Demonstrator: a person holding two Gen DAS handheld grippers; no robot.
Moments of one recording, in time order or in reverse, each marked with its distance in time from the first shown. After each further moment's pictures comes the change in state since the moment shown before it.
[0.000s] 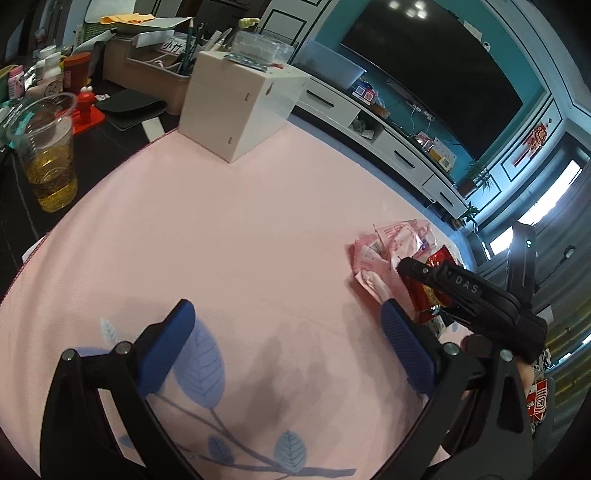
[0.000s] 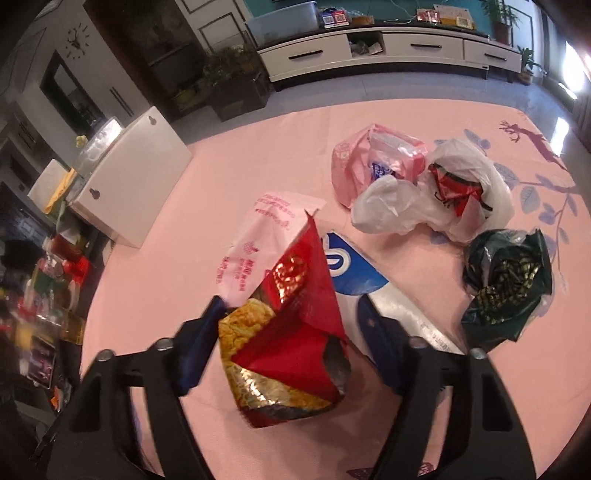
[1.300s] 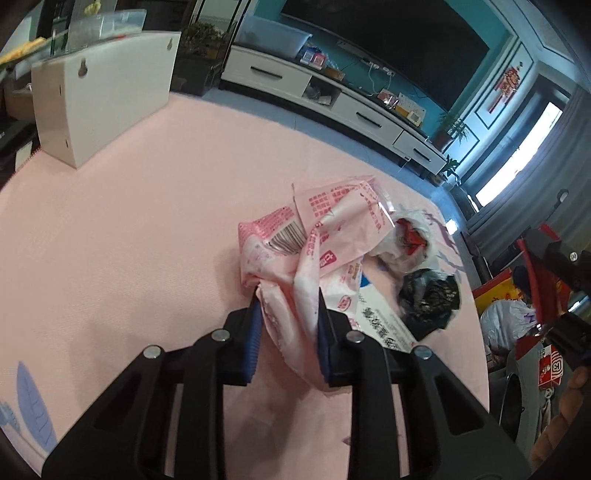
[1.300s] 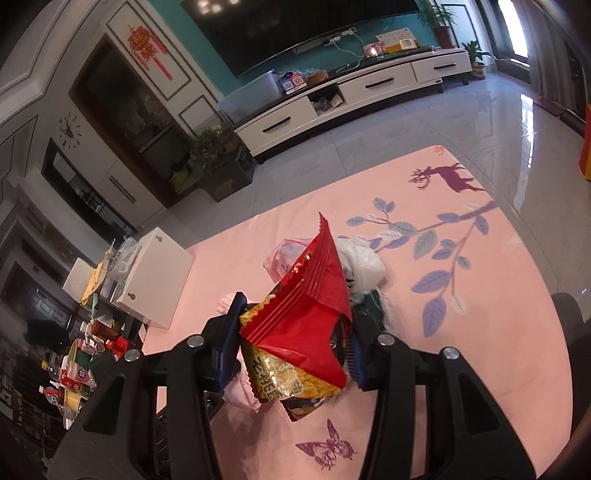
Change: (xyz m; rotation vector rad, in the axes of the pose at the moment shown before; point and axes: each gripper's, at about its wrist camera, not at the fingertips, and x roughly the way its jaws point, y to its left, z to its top) left arm 0.085 -0.117 -0.008 0.192 0.068 -0.060; right arm -0.136 -0.077 0.000 0.205 -0.267 0.012
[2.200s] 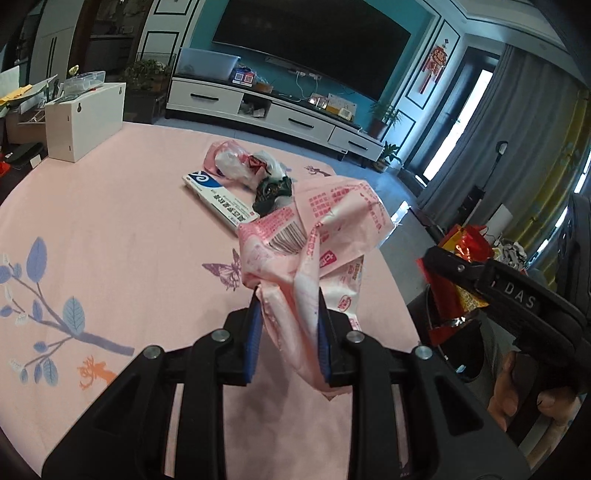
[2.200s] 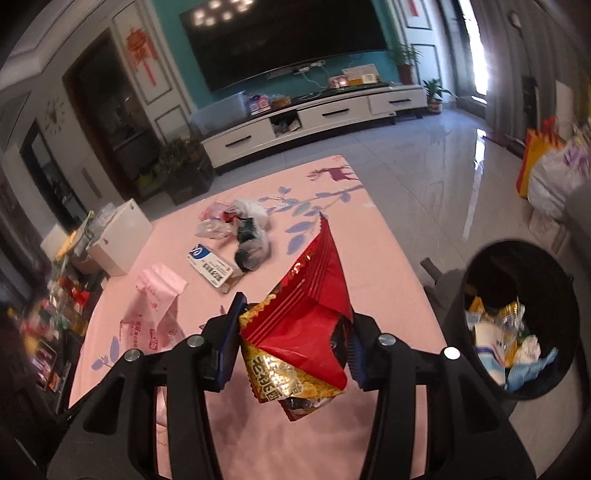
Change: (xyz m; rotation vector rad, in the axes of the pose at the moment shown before) left arm -0.130 -0.102 -0.146 0.169 -0.069 -0.125; right arm -0.155 -0.085 -0.109 -0.052 -0.097 -0.193
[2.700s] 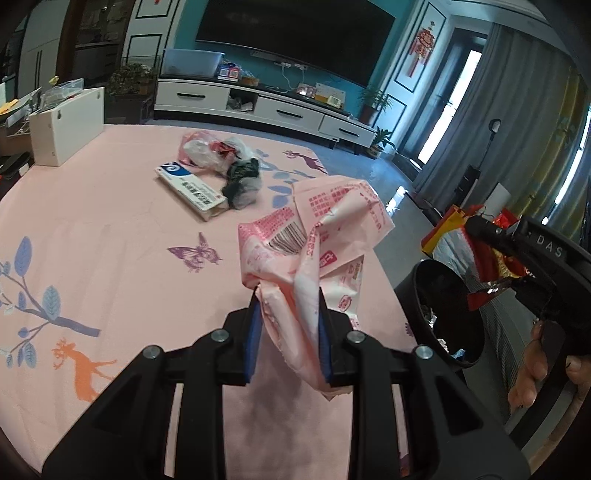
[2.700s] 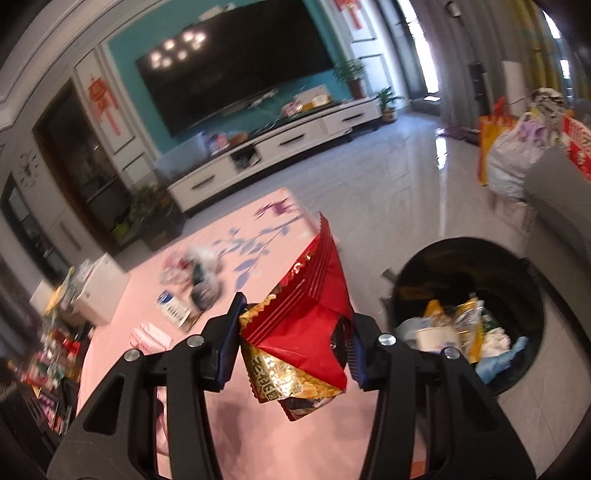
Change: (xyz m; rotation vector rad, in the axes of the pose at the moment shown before) left arm 0.008 -0.046 -0.017 0.063 0.031 -0.007; right arm -0.051 -0.060 0.008 0.130 -0.161 -0.090
